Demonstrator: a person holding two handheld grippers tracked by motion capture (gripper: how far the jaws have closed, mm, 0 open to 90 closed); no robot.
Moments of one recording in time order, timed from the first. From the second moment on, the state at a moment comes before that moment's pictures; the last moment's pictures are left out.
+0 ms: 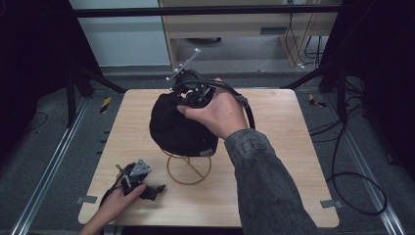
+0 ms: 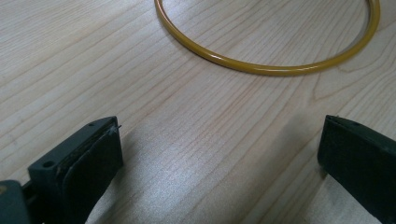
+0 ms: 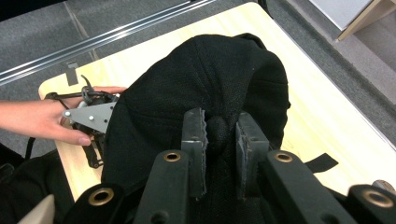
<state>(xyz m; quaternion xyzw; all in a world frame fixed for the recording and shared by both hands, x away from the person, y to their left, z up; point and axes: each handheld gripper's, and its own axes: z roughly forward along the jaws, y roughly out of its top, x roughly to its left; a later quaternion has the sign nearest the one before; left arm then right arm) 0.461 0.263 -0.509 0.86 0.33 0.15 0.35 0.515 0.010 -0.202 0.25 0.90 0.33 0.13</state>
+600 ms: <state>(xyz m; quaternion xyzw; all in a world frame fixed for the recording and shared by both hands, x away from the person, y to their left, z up) 0.461 0.263 -0.509 0.86 0.33 0.15 0.35 0.519 0.015 -0.211 0.25 0.90 0.32 0.13</state>
